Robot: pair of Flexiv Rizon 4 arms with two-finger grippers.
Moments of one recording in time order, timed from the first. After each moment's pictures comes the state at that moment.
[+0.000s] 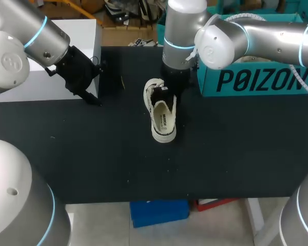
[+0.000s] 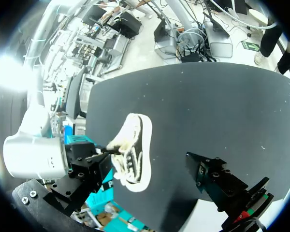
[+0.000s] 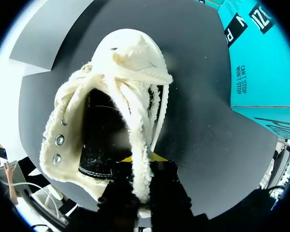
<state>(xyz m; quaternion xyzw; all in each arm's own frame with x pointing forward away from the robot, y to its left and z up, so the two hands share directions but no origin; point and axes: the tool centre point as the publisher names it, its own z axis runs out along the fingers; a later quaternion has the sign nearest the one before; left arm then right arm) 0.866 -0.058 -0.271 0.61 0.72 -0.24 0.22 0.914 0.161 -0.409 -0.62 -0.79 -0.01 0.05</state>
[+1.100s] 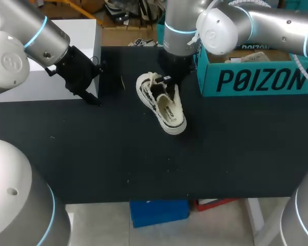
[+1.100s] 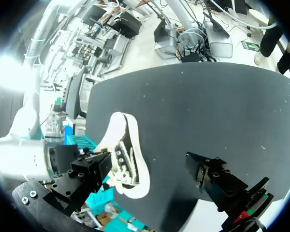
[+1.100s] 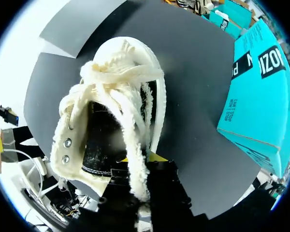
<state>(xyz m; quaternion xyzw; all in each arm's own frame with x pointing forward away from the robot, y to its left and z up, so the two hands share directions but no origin) 0.866 -0.058 -0.271 0.61 0.72 -0.24 0.22 0.923 0.158 -0.356 -0.51 -0.86 -0.01 0.04</state>
